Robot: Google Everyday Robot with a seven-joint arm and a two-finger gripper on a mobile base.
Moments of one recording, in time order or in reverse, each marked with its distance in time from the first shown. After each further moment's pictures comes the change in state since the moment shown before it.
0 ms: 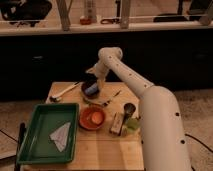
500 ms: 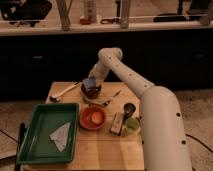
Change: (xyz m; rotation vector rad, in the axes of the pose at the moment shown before) arm -0.001 0.001 0.002 0.004 0.005 0.010
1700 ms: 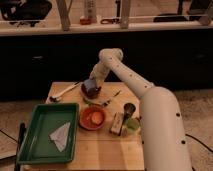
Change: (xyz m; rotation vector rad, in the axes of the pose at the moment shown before) arm 0.001 -0.001 0.004 0.012 -0.007 -0.013
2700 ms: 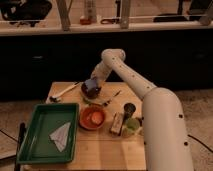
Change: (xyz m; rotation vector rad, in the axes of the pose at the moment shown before) arm 0.009 0.005 -0.004 0.020 -0.007 -0.008
